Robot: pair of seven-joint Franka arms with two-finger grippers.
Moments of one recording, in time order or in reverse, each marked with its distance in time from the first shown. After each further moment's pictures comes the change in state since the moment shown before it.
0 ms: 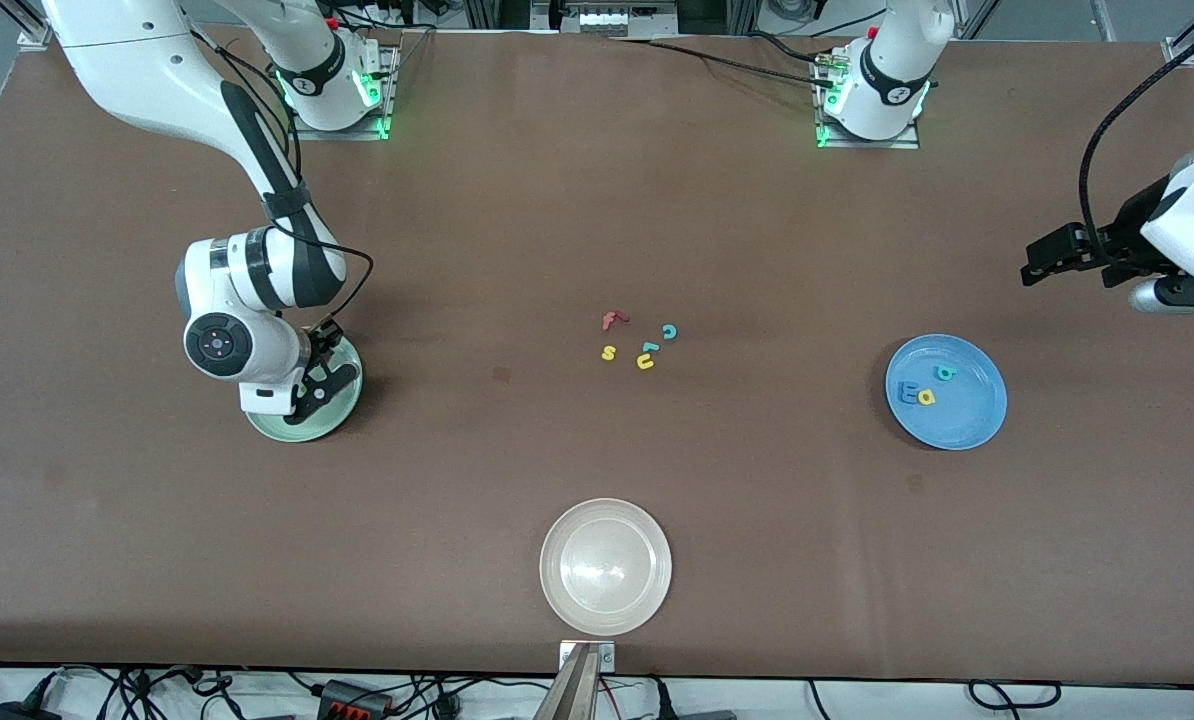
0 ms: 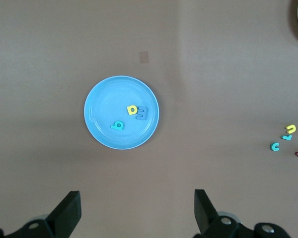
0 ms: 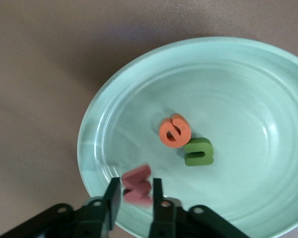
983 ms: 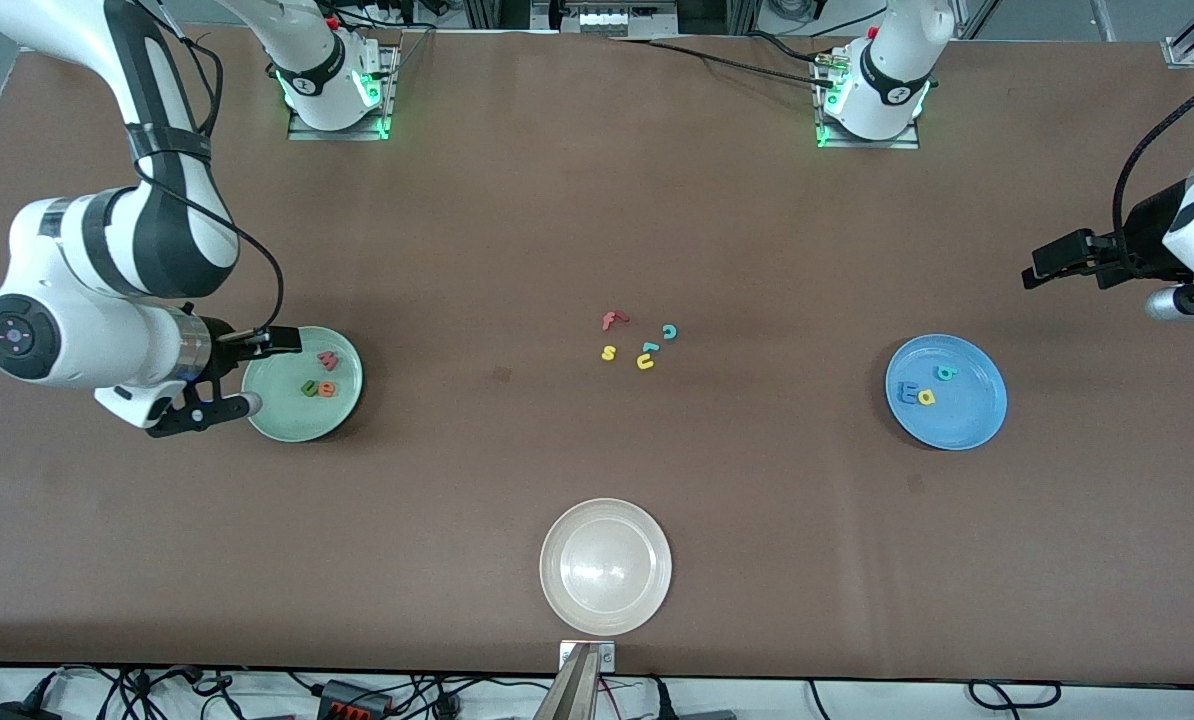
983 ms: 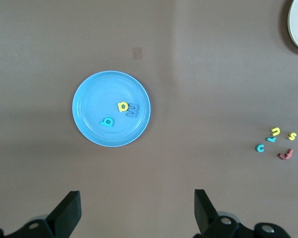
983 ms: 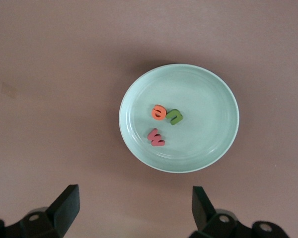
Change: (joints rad) left arm 0.037 0.016 0.002 0.000 -0.065 -0.004 0.001; right arm -0.066 -0.094 -0.002 0.356 0.176 -0.434 0.378
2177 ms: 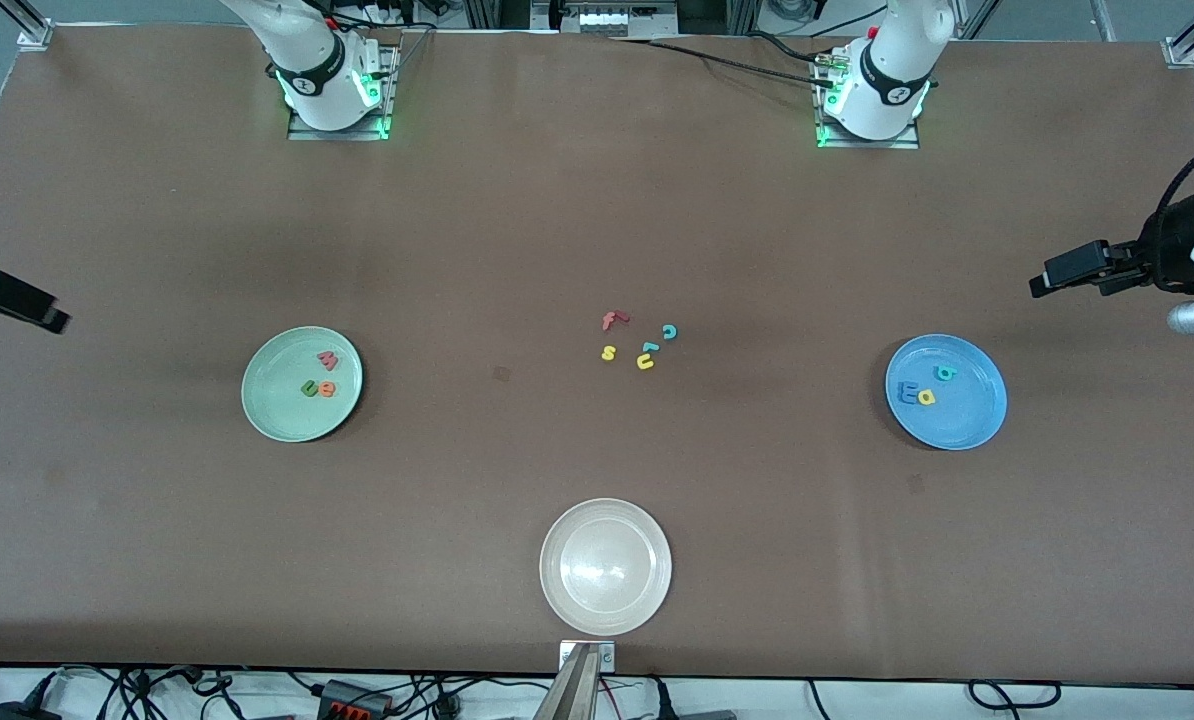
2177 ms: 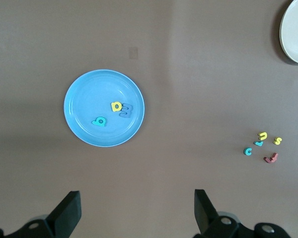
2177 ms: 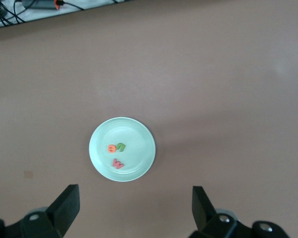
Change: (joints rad) left arm 0.043 0.036 -0.006 0.033 -0.063 -0.017 0.001; right arm -0.169 -0.214 -0.026 0.260 -0.066 -0.135 0.209
